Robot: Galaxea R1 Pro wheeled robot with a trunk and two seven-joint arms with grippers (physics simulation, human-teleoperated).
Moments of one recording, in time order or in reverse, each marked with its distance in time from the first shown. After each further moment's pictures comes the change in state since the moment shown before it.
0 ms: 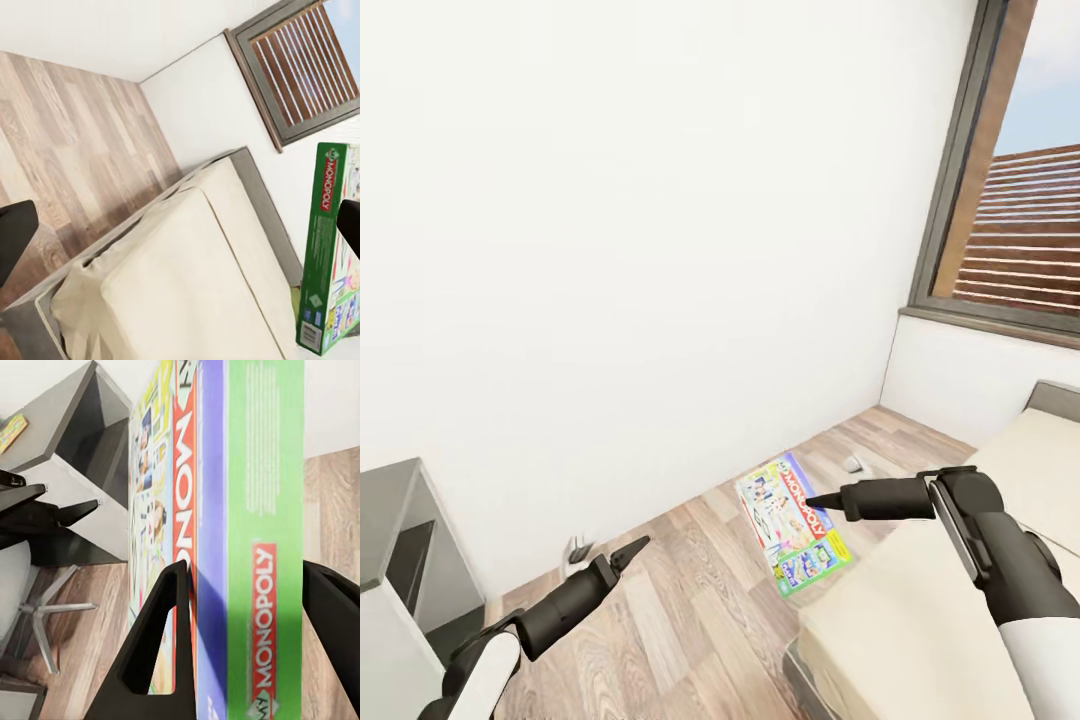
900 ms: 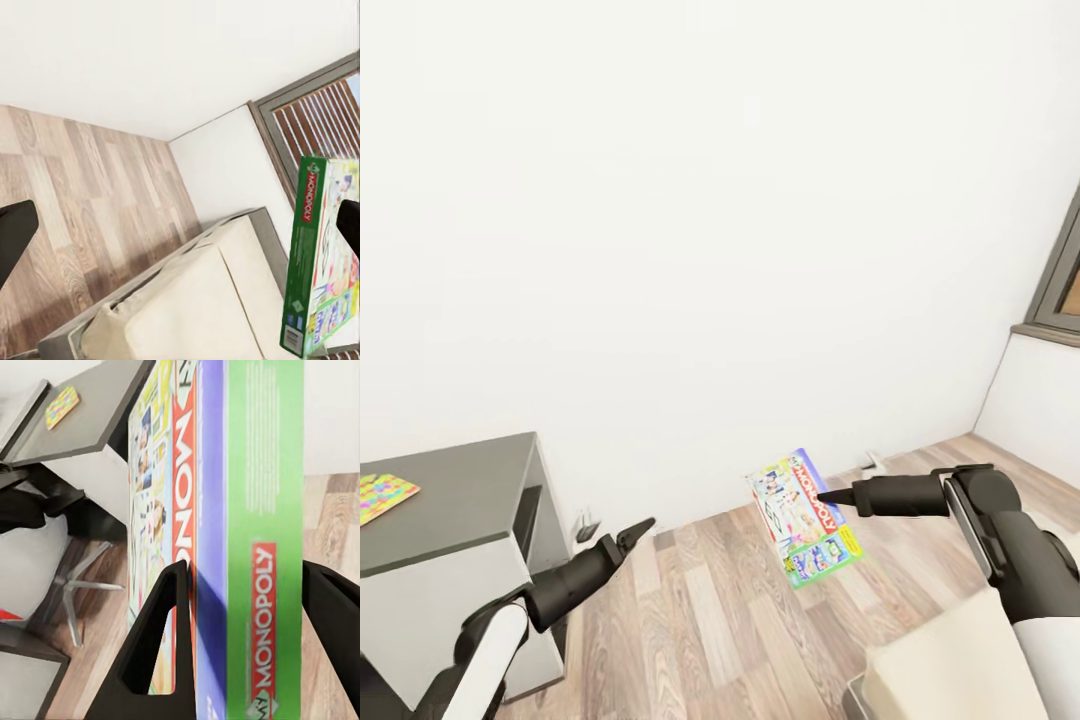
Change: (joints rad) left arm -0.063 -0.011 -0.001 -0.018 0.014 0.067 0.046; right arm -0.002 -0.031 -0.028 -0.006 -0.003 -0.001 0.006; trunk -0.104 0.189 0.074
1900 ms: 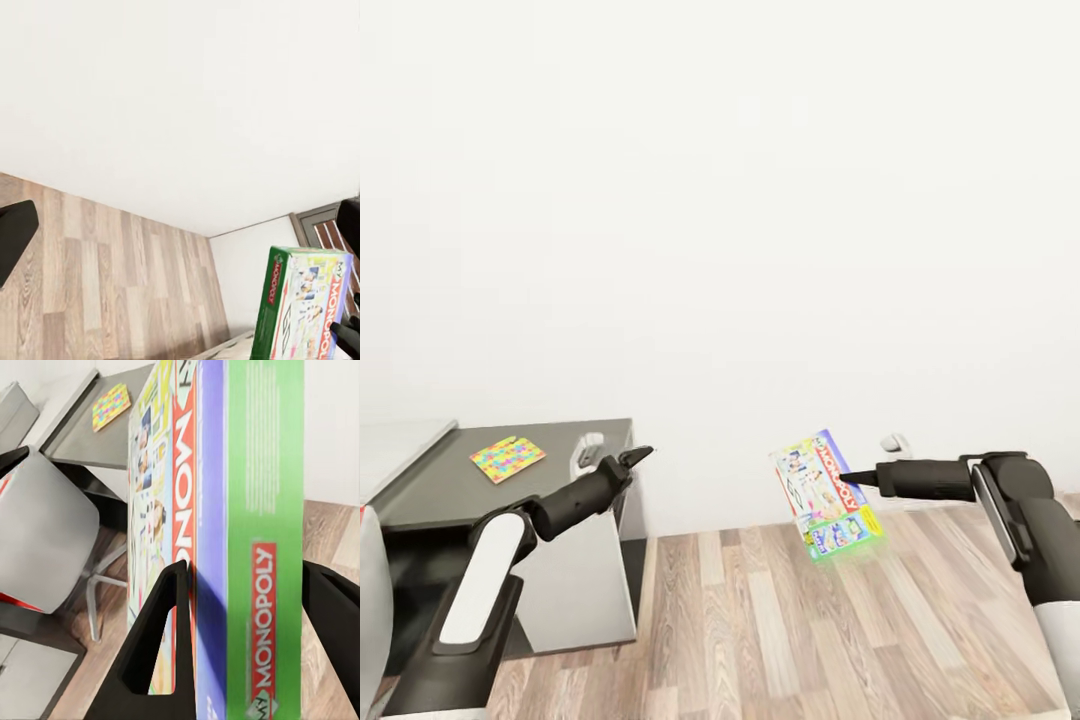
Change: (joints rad) left arm -0.222 -0.037 0.014 -0.145 0.279 0.132 0.532; right arm -0.043 -0.050 -0.069 0.023 0.000 -0.002 -0.003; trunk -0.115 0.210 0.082
